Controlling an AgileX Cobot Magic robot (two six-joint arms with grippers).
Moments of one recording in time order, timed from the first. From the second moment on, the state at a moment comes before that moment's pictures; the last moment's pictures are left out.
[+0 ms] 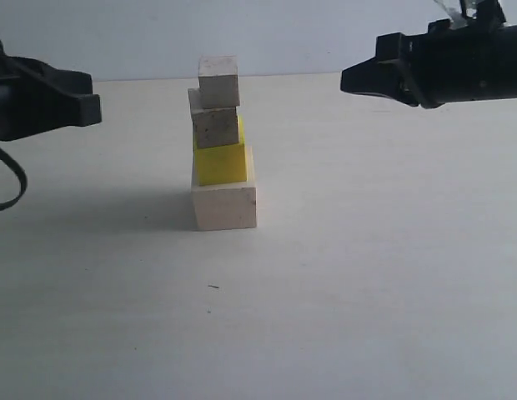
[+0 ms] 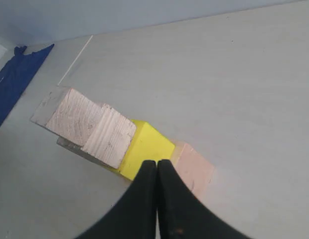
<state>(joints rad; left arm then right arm) -0.46 1.21 -0.65 0.46 -0.03 -0.58 0.08 1.59 -0.88 1.56 0.81 -1.33</state>
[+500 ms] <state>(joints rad) -0.42 1.39 -0.76 0.42 0.10 -0.58 0.10 1.67 -0.88 1.55 0.76 -1.26</state>
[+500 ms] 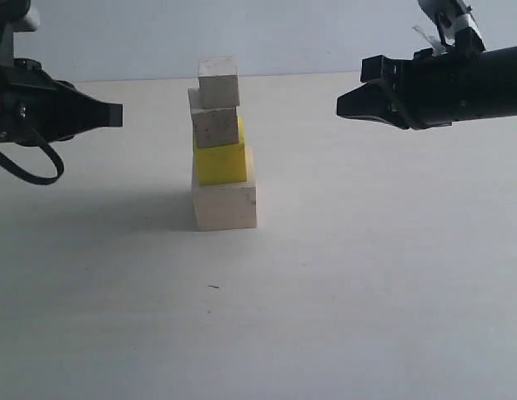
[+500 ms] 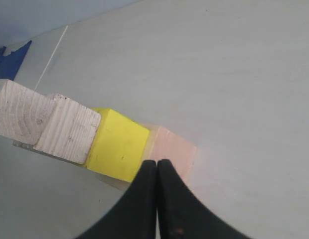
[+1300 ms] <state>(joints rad) -0.17 1.04 -0.75 0.02 -0.05 -0.52 0.10 1.67 -0.89 1.55 0.88 -1.22</state>
